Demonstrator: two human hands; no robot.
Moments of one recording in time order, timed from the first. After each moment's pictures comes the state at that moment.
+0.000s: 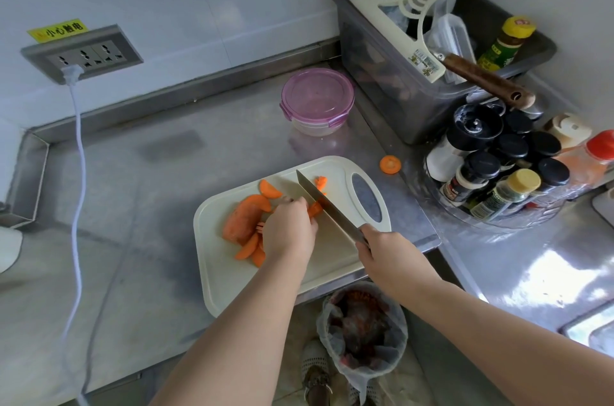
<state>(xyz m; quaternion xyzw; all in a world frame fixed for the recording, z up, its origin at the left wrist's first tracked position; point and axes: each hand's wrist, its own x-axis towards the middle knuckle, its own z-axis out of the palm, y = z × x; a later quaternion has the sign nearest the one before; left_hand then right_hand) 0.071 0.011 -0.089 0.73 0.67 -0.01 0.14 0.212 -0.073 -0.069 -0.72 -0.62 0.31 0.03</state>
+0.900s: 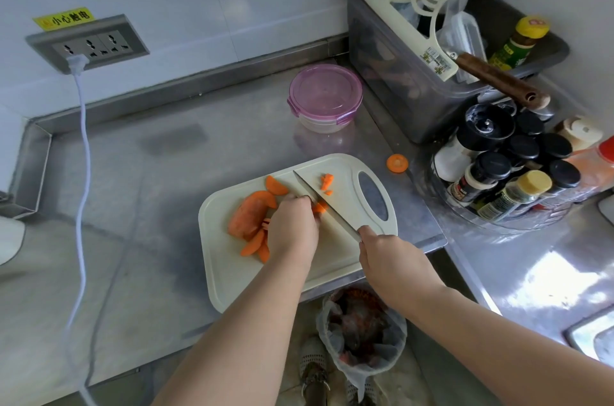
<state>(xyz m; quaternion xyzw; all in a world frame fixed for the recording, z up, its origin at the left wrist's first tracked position) 0.068 0.009 -0.083 0.72 0.67 0.01 0.17 0.197 -0.078 -0.068 -0.72 -0.65 0.23 -0.05</state>
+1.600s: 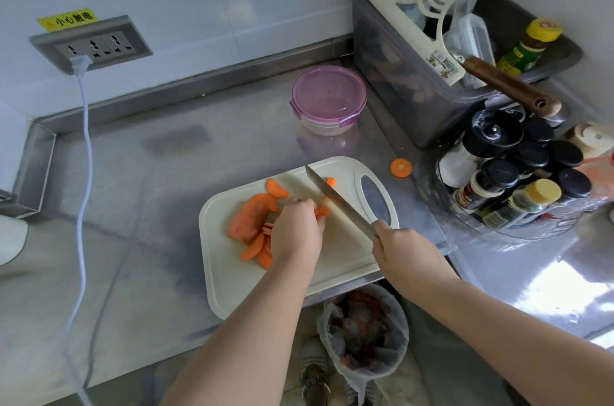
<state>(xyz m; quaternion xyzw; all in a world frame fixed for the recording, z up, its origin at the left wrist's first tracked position) 0.071 0.013 -0.093 0.72 0.67 0.05 0.19 0.219 -0.063 -0.065 -0.73 -0.64 0.23 -0.02</state>
